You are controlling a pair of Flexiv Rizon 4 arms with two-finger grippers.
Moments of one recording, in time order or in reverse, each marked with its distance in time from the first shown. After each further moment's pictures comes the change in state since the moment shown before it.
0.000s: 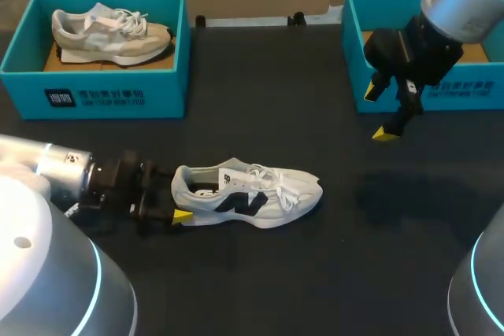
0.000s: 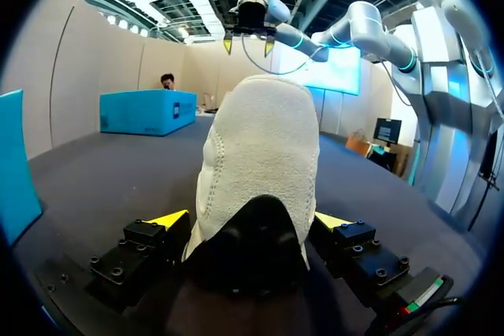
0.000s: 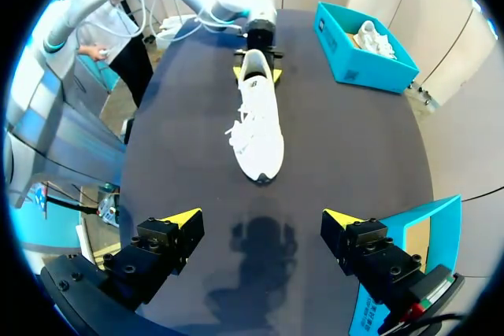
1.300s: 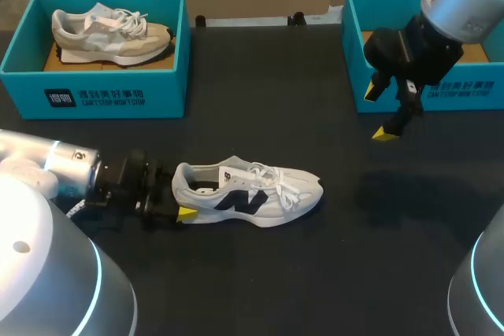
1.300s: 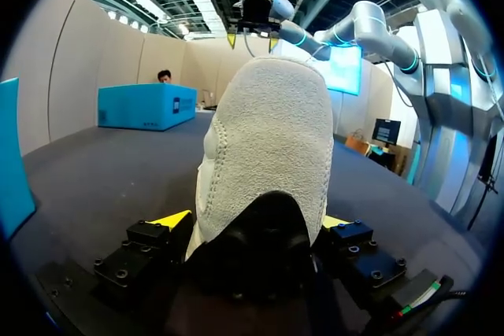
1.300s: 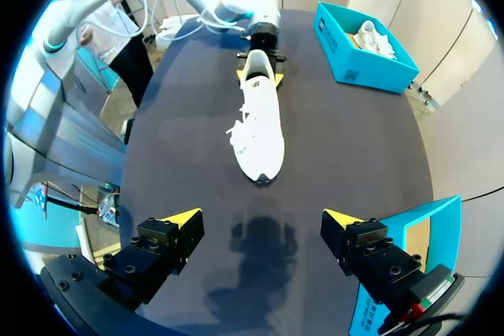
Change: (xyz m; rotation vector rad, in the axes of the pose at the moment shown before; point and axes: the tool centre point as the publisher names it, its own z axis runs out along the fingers) left arm -0.007 0.003 0.007 -0.008 0.015 -0.017; right arm 0.000 0.000 0.000 0.000 0.000 0.000
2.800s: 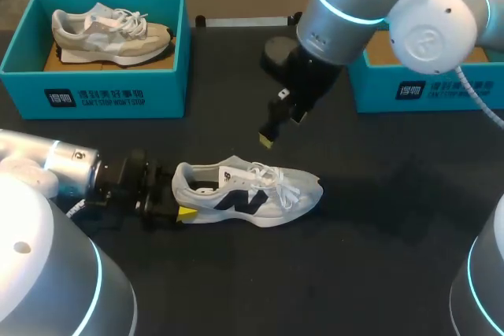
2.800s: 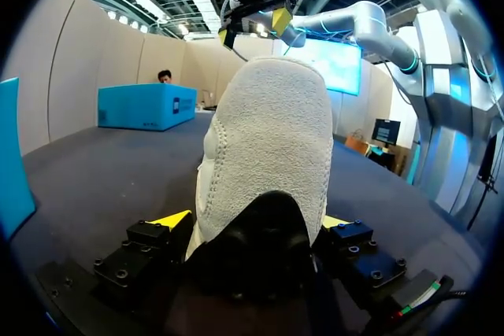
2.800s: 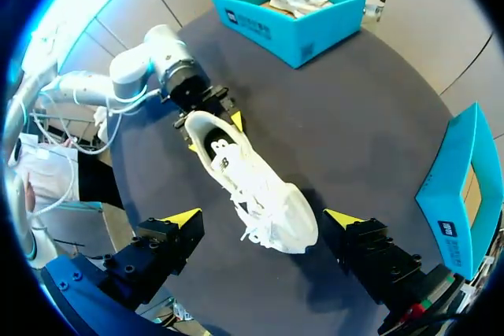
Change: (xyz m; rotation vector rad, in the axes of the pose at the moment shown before) left arm 0.000 0.000 0.000 0.001 0.002 0.000; right arm 0.003 0.137 0.084 0.037 -0.024 0.682
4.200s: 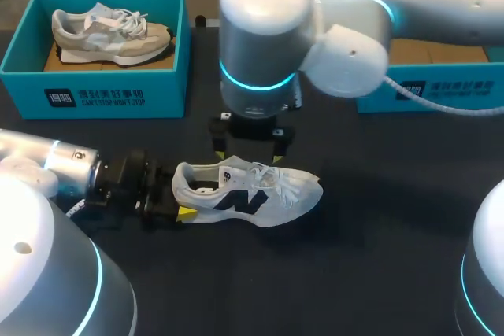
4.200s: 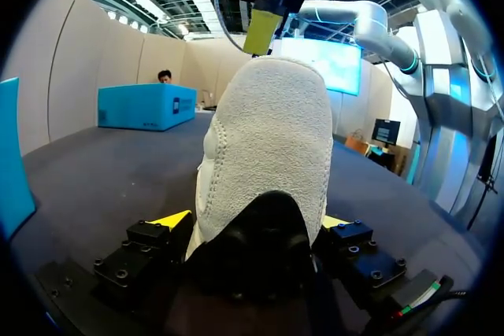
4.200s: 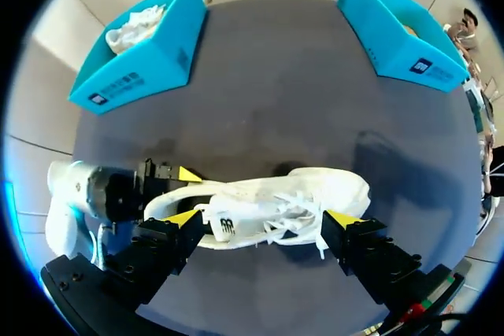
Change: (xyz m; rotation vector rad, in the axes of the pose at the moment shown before) left arm 0.000 0.000 0.000 0.000 0.000 0.000; right arm 0.039 0.031 0.076 -0.055 -0.301 0.905
